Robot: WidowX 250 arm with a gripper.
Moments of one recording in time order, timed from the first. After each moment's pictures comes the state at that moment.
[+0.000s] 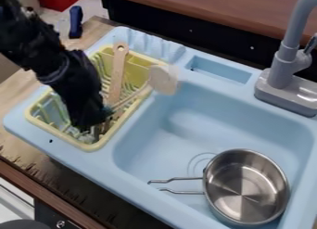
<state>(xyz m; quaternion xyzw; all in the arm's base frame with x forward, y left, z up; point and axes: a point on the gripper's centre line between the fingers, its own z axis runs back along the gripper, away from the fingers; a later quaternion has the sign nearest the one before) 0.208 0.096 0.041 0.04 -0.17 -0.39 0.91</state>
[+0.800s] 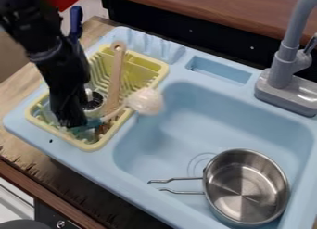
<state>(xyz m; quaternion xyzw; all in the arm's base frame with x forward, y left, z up) 0.198 0.104 0.061 0.01 -0.07 -0.42 0.90</state>
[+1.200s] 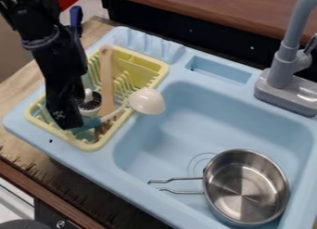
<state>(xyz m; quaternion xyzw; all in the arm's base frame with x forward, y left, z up) 0.196 0.098 0.070 -0.02 -0.05 -0.42 0.91</state>
